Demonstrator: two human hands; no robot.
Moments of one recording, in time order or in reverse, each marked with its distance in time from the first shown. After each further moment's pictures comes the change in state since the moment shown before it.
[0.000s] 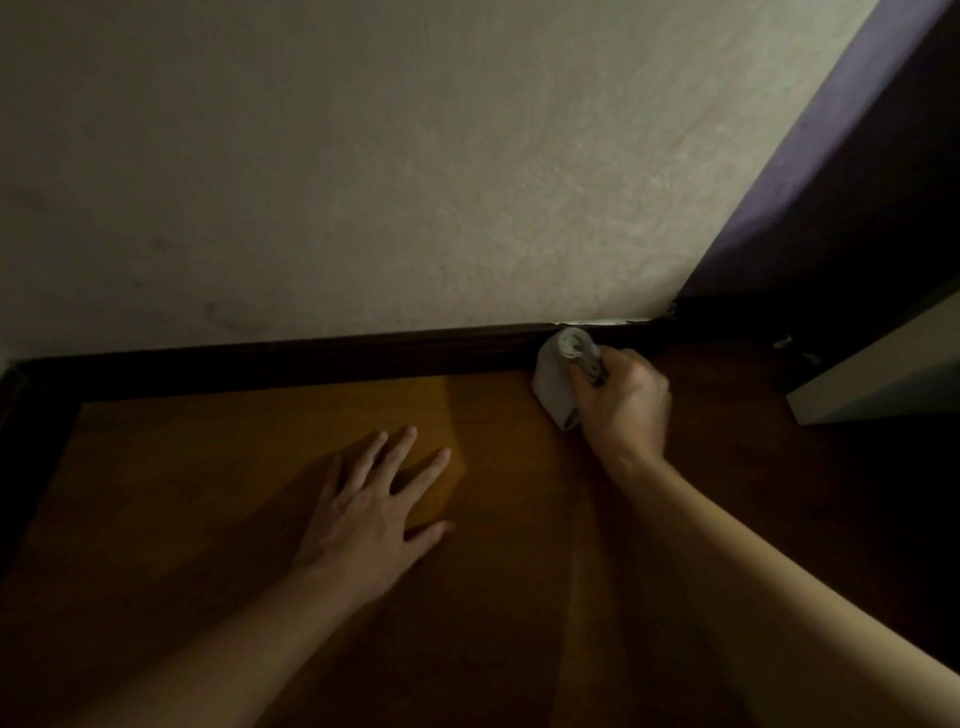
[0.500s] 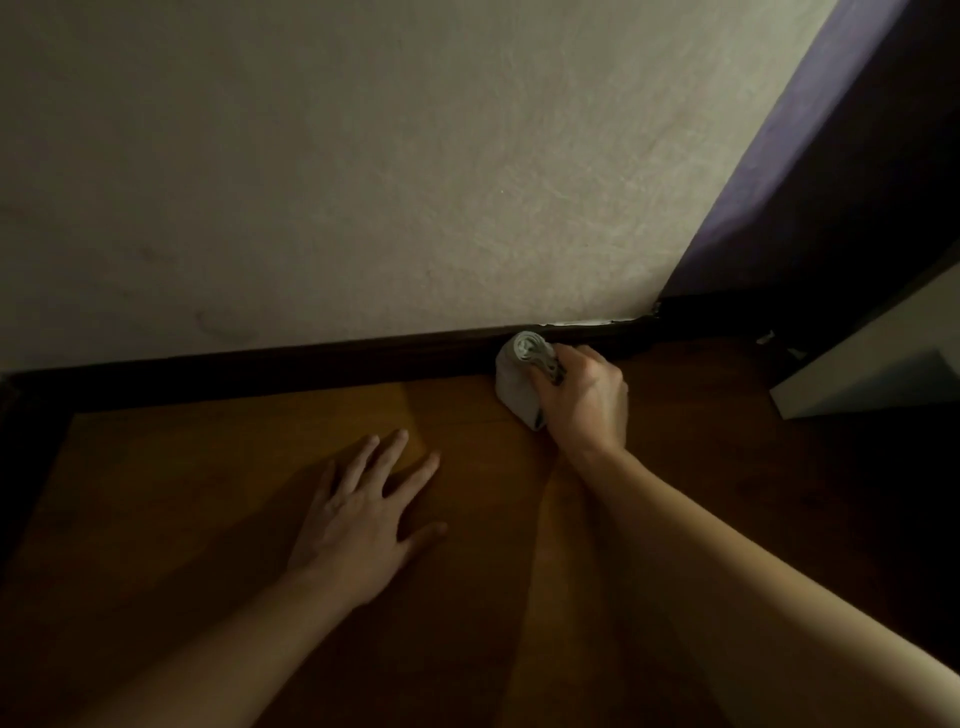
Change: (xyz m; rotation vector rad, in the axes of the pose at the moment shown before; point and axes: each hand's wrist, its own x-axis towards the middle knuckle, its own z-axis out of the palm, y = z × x) left_hand 0.002 0.000 -0.001 0.006 -0.026 -0.008; right_hand -0.004 -0.017 0.010 0.020 -0.065 -0.070
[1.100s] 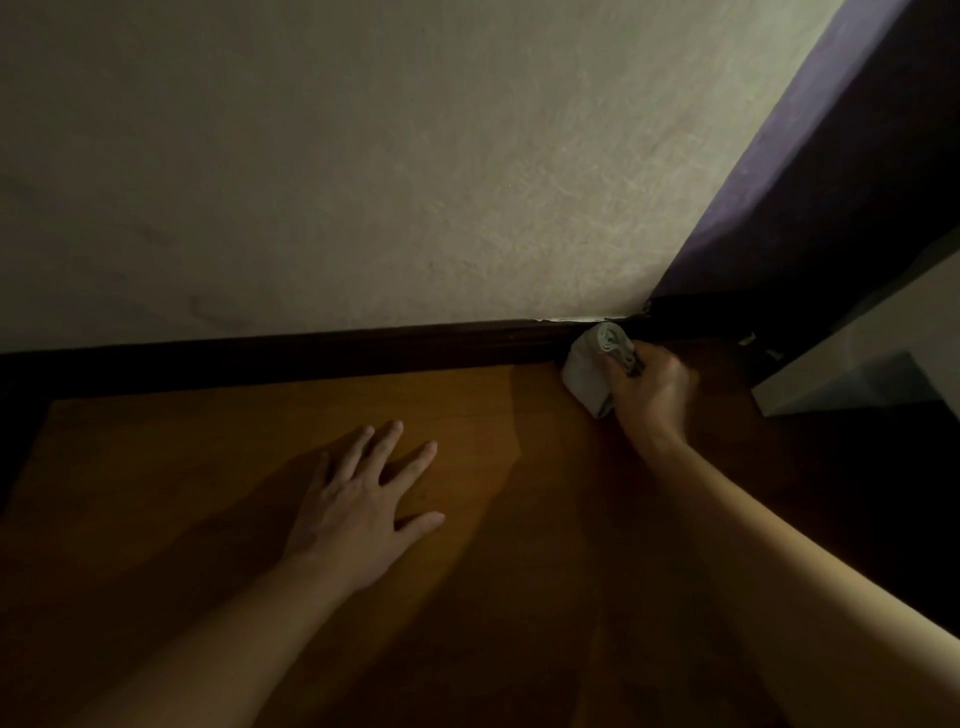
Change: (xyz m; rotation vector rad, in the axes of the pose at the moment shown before) left_hand -0.002 0.002 -0.002 -0.033 -0.002 -0.002; right_hand 0.017 0.060 -0.028 0.071 0.080 0.214
